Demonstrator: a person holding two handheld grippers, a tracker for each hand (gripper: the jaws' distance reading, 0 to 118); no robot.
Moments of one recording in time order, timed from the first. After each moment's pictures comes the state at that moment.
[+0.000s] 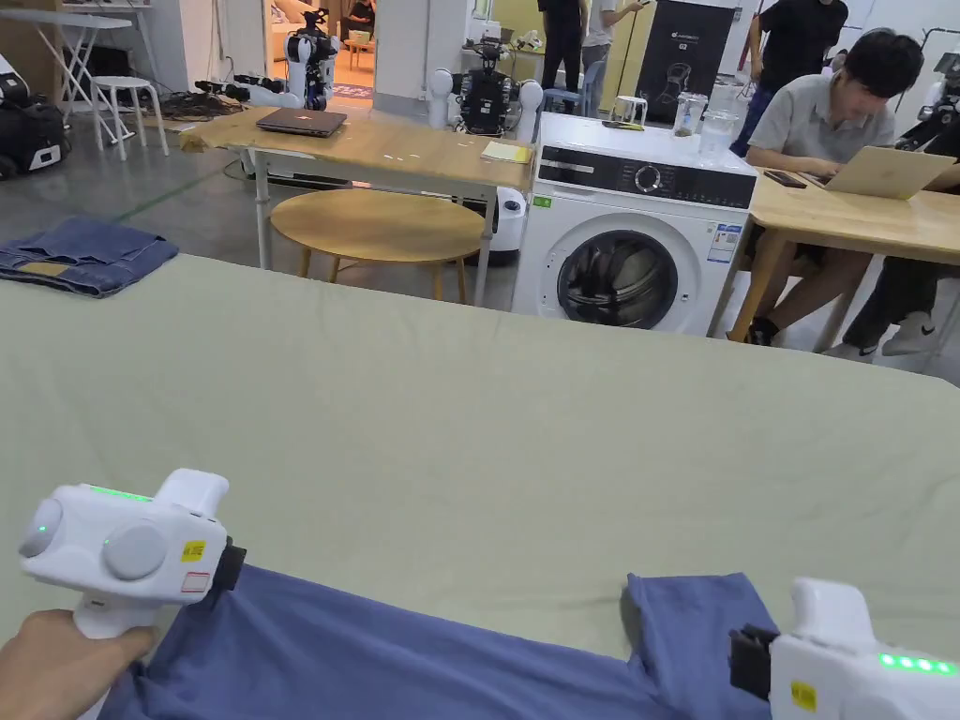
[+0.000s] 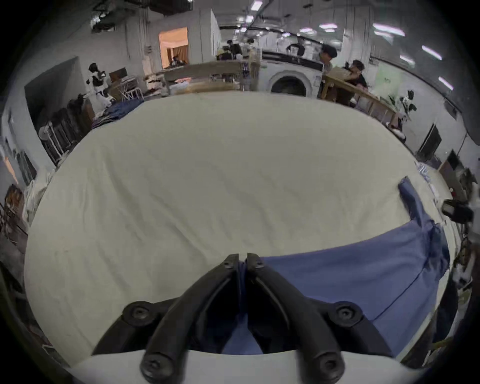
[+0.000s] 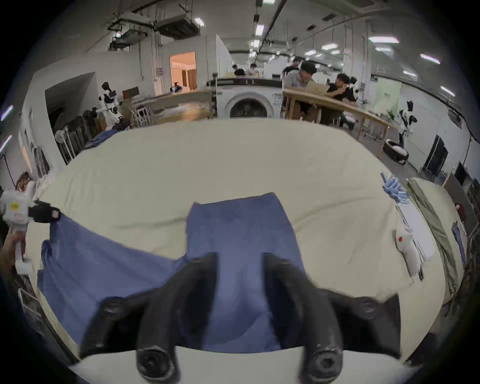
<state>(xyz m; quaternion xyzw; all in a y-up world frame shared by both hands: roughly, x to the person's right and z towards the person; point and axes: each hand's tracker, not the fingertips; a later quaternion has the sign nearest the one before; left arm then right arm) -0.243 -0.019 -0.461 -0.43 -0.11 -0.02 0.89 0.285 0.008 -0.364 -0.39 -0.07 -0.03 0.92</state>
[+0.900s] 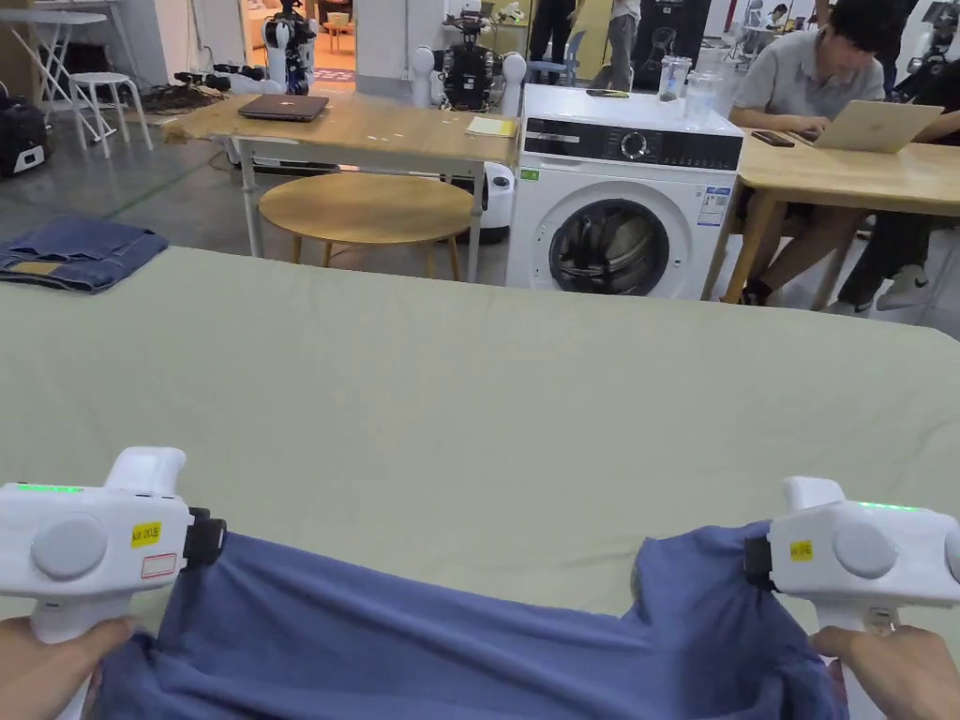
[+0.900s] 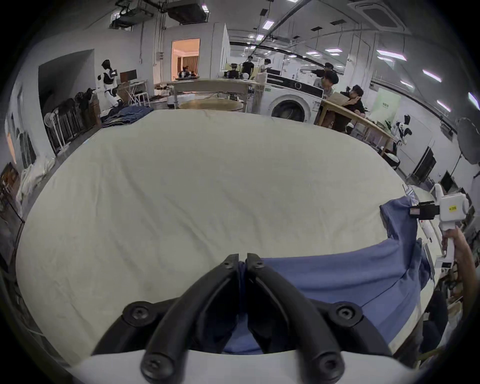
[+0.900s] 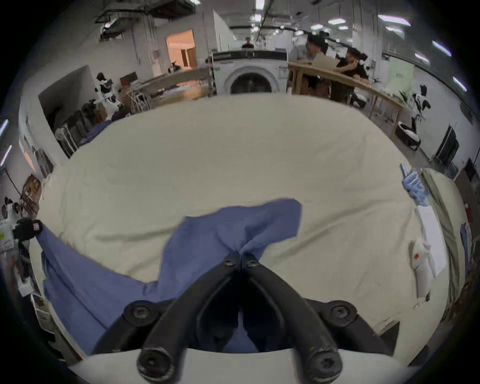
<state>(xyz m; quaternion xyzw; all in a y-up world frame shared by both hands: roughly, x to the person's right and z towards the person) -0.256 0.008 -0.428 -0.39 -0.11 0.03 0.91 0.311 0.017 -0.399 -0.42 -0.04 -0.05 0.90</state>
